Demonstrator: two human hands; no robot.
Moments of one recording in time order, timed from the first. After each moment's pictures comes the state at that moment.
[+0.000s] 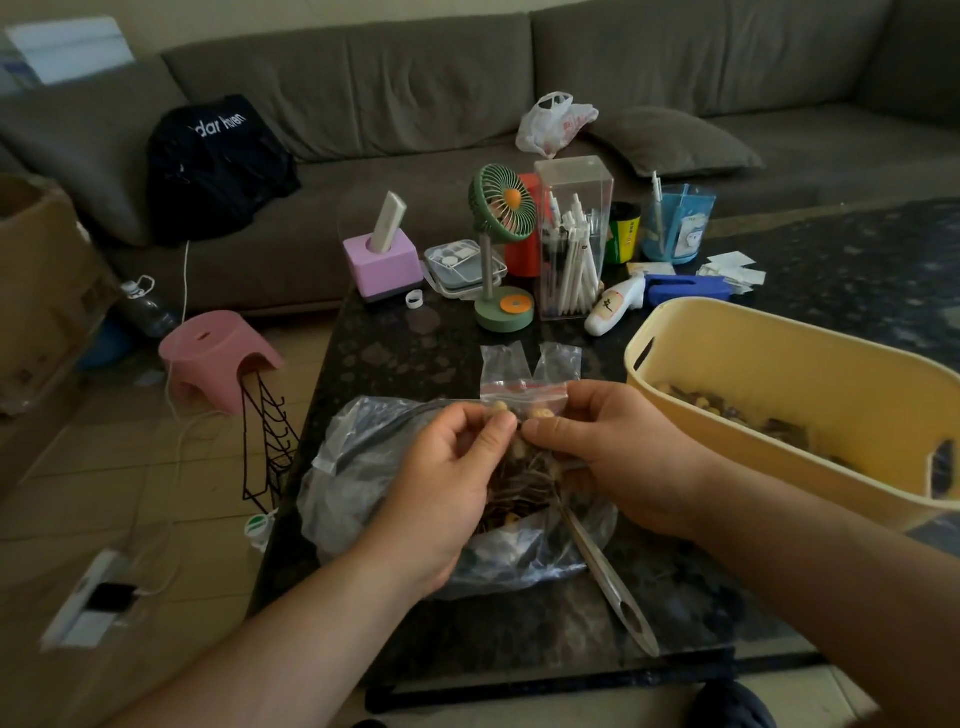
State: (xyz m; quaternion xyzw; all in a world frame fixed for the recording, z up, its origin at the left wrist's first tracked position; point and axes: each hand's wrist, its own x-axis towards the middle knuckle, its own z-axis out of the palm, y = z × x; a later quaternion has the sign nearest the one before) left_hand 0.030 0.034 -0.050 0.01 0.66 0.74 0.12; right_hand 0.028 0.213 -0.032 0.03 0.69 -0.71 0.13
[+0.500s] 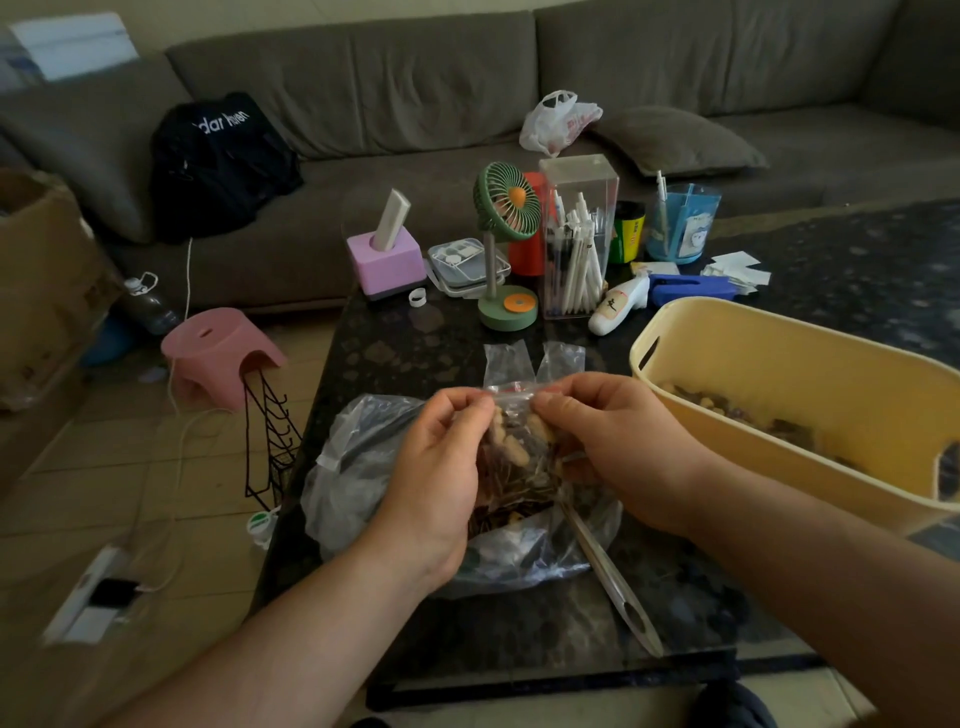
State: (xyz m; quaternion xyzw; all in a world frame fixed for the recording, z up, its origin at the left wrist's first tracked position) left_hand 0.028 0.036 -0.042 -0.05 0.64 0.76 0.09; right_hand 0.027 0.205 -0.025 0.07 0.69 -0.72 0.10
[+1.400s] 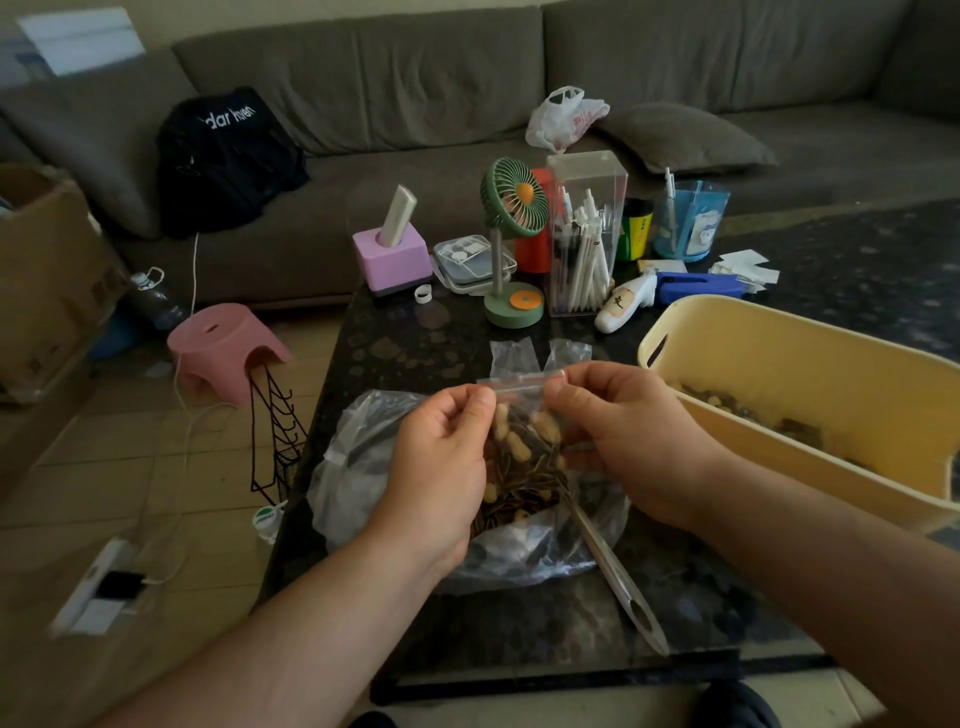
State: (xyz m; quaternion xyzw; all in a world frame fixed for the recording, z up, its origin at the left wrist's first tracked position) left_hand 0.023 0.038 -0.046 -0.06 0.66 0.75 0.03; right_hand 0.026 0.204 -0.022 0.06 0.69 -0.72 0.09
